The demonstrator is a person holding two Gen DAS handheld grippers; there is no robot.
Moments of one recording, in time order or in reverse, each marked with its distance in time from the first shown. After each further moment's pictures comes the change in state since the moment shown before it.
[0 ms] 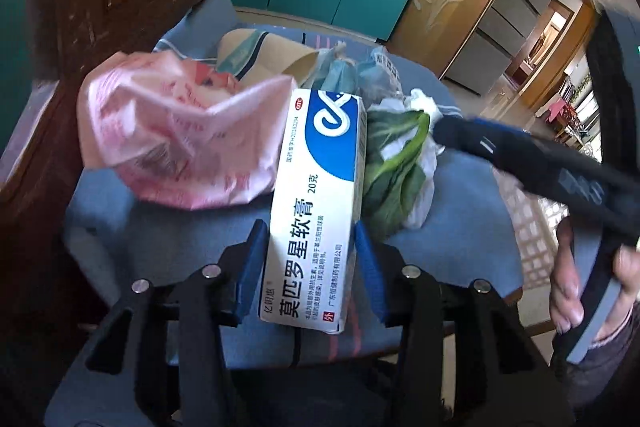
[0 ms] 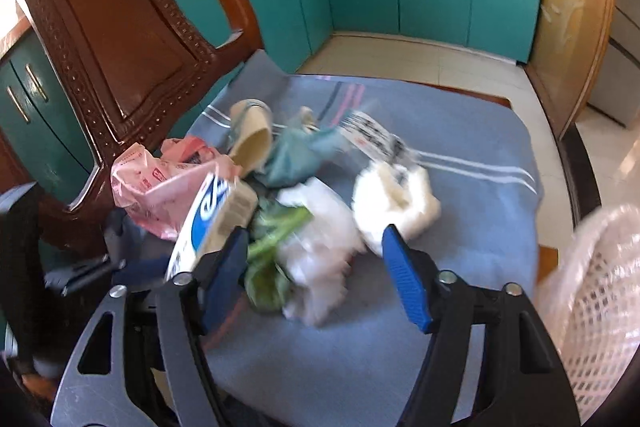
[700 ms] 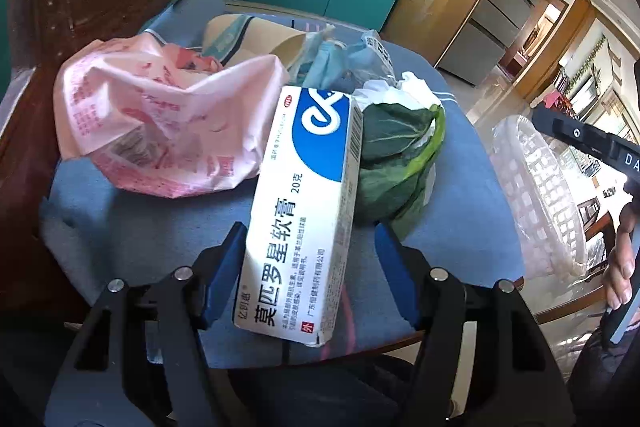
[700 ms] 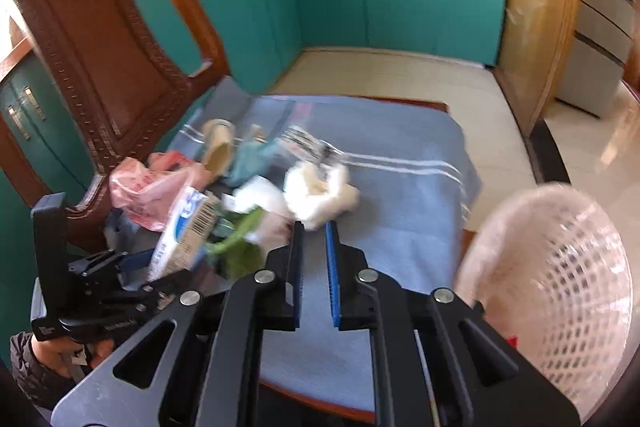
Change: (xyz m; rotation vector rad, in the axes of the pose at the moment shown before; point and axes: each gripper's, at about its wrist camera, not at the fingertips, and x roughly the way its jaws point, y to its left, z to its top) left arm 0.012 -0.002 -0.003 0.024 0.031 -0.025; right arm -0.076 -0.056 -0.021 0.078 -0.043 -0.070
